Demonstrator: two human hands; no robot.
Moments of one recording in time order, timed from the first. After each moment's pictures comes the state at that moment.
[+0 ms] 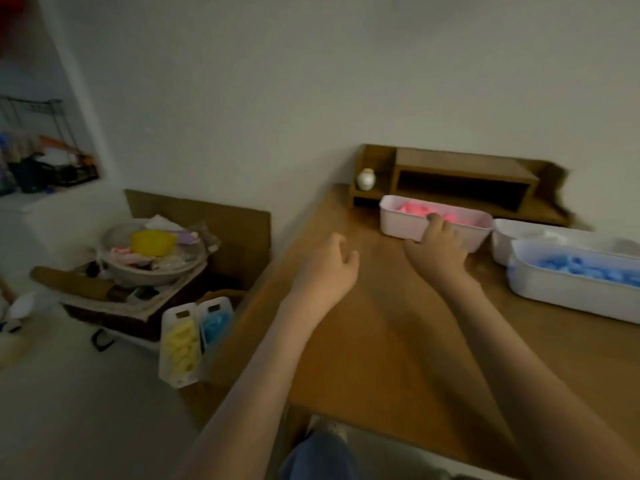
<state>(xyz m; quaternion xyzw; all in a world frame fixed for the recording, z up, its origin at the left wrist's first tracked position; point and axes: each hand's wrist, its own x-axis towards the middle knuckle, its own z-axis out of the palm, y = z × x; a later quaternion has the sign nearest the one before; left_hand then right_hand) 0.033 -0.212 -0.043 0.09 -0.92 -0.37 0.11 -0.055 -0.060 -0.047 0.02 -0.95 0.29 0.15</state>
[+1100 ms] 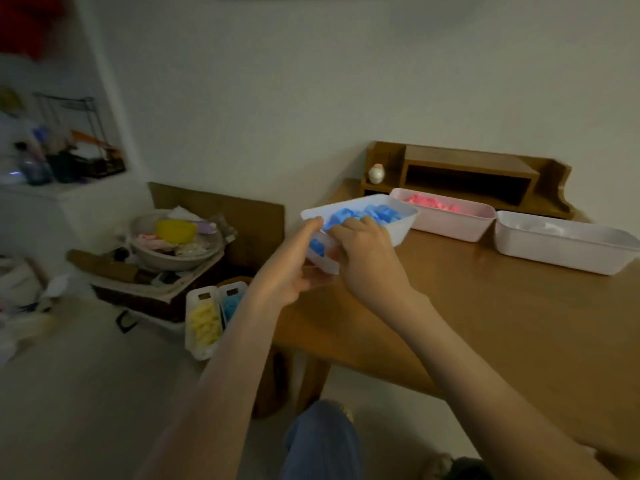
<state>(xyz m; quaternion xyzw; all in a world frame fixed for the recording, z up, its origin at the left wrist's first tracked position) 0.101 -0.242 -0.036 0.18 -0.60 -0.78 0.03 0.092 -0.121 -0.014 0.35 -0.90 0.18 0.19</state>
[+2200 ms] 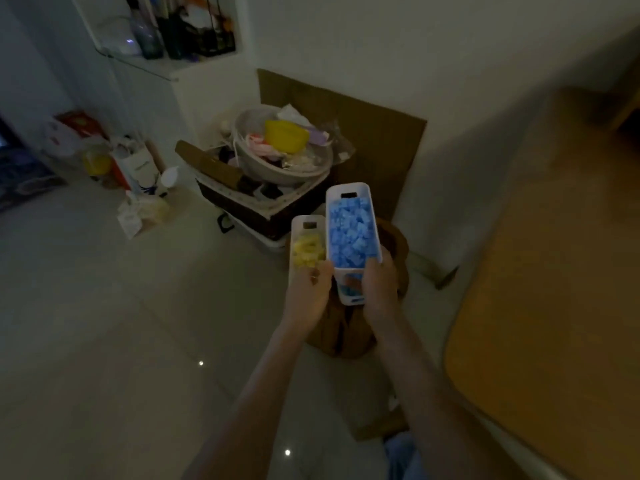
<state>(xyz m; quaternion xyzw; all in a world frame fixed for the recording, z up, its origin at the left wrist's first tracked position) 0.091 -0.458 -0.279 0.40 -0.71 -0.56 0.12 0.004 -0.390 -0.274 -0.02 -0.73 0.65 -0.21</state>
